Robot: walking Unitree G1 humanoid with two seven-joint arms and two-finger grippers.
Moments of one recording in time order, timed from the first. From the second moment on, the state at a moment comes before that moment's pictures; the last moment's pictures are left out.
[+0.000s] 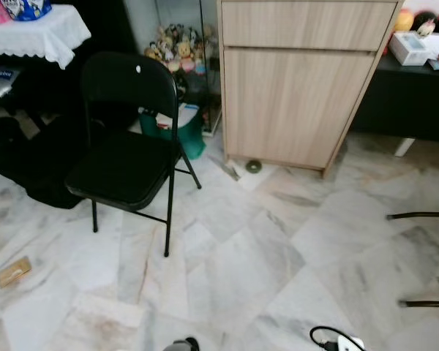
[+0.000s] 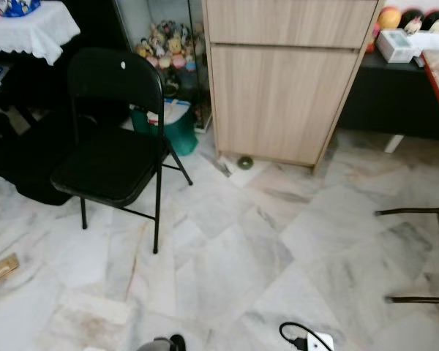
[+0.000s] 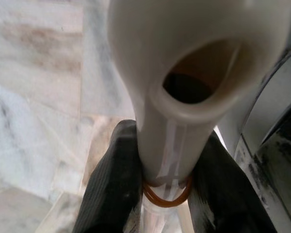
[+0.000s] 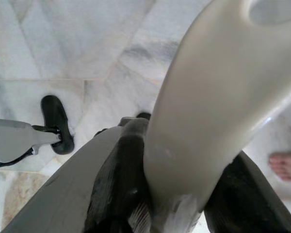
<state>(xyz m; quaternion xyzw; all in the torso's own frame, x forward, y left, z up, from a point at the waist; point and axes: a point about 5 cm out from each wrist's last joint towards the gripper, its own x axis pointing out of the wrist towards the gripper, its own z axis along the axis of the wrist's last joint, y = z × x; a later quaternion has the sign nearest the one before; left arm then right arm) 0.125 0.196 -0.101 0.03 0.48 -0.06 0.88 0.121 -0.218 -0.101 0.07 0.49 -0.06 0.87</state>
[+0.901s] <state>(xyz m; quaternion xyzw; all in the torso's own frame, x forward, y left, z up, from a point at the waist) 0.133 0.220 -0.097 0.03 0.53 -0.07 0.85 0.110 -0.212 -0.105 0.07 0.50 -0.05 0.86</state>
